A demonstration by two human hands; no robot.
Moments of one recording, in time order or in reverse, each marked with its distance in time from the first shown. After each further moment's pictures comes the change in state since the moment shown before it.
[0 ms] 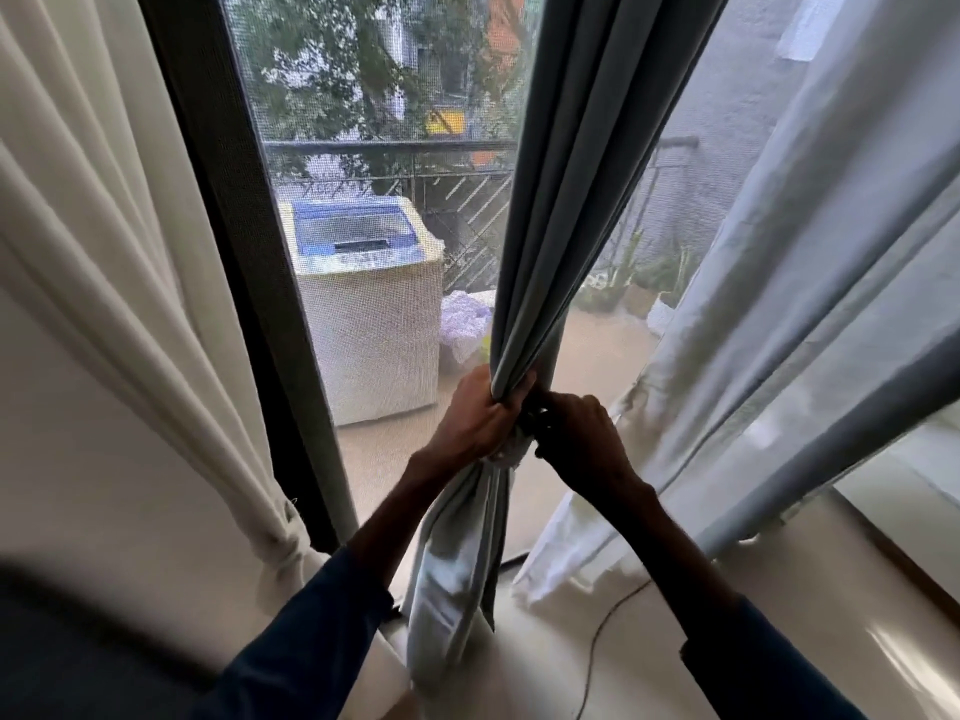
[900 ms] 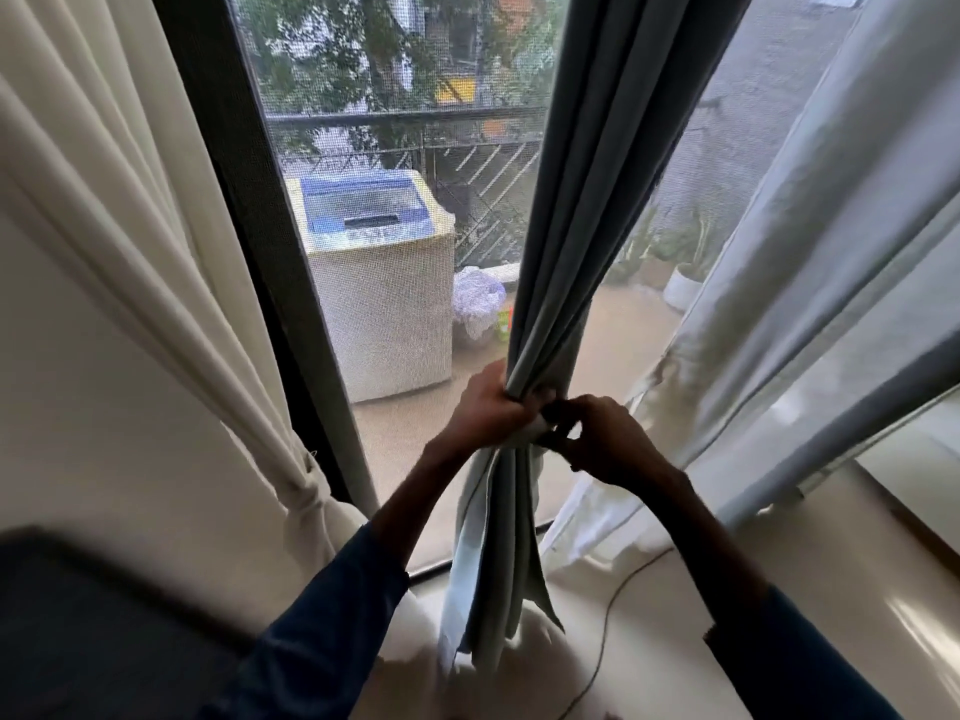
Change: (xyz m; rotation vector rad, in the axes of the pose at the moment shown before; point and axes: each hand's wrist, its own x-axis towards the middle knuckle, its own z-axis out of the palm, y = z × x) left_hand -0.005 -0.031 0.011 0.135 -0.109 -0.145; right_hand -0.018 0.020 0.005 0.239 -0.289 0.147
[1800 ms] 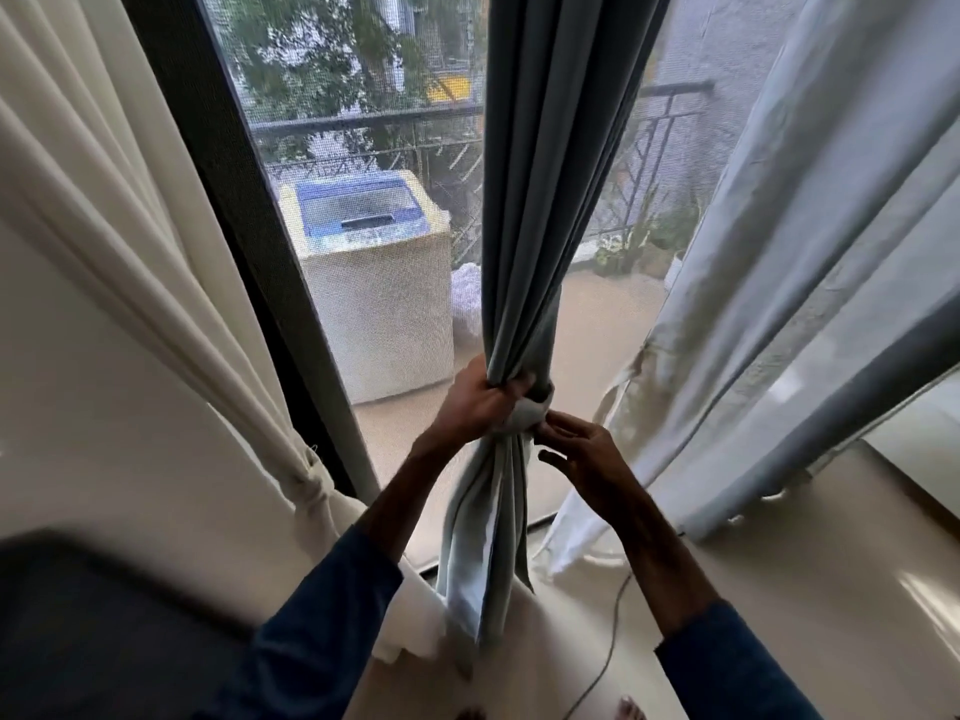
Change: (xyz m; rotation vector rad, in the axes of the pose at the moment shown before) left_hand -0.009 -0.003 -0.003 -0.151 -0.037 0.039; right_hand -0.019 0.029 0.065 1.395 0.041 0.293
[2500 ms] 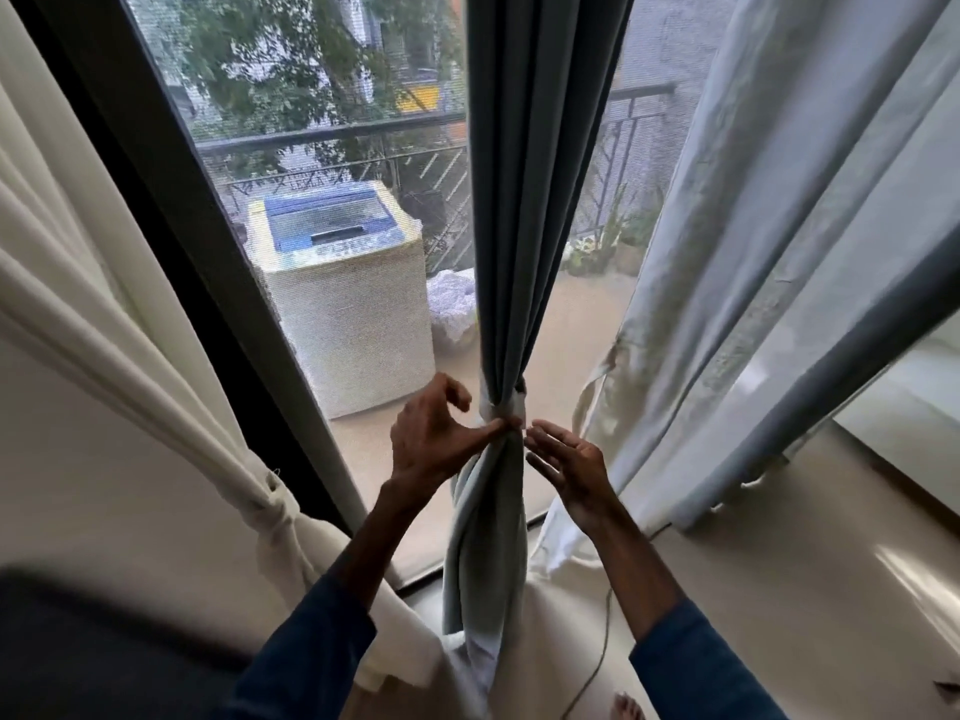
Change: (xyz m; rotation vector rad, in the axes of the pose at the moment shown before) left_hand -0.030 -0.019 0.013 0.418 0.319 0.013; right_hand 0.001 0.027 -0.027 0.214 0.244 0.012
